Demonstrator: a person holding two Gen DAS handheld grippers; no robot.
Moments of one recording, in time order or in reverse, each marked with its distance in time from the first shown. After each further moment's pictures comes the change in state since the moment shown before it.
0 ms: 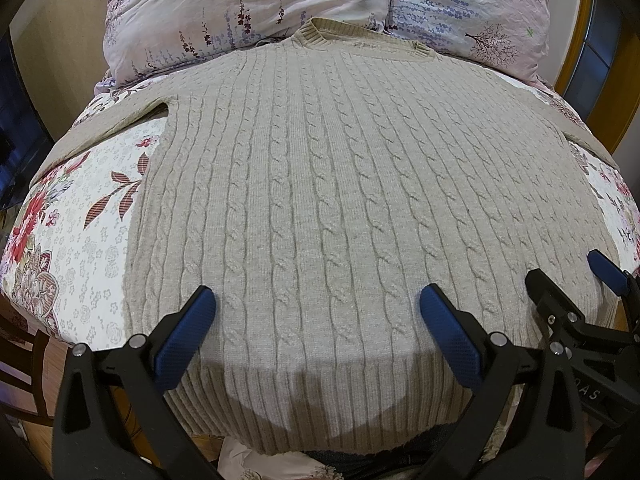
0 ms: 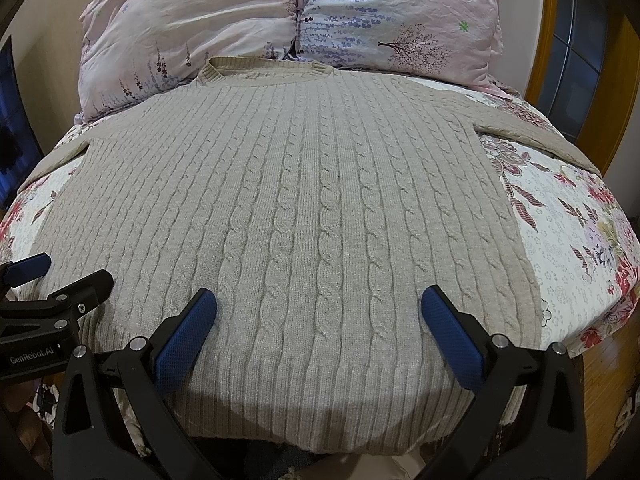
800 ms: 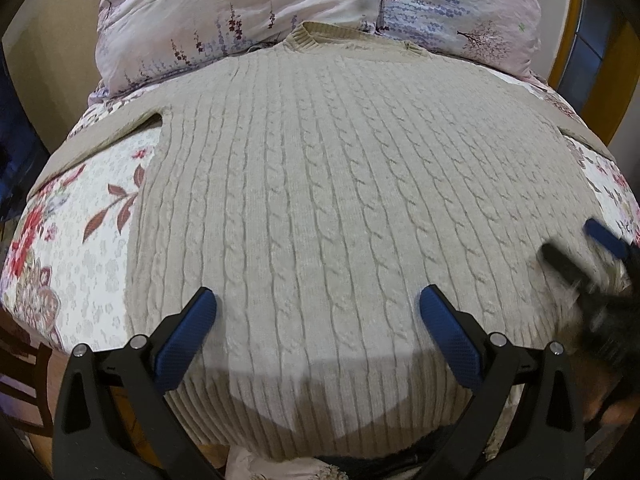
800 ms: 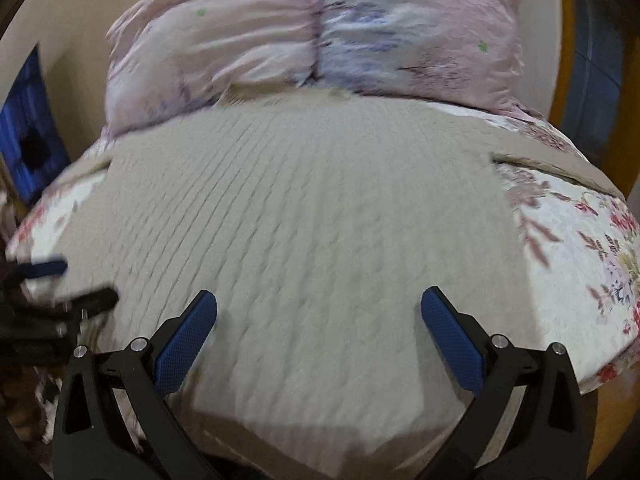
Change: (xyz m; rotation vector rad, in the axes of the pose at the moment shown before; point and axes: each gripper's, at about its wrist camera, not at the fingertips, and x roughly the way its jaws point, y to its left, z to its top) left arm 0.001 0.001 0.007 0.041 -0.018 -0.004; right arm 0.001 -0.028 0.020 -0.014 -0.093 0.123
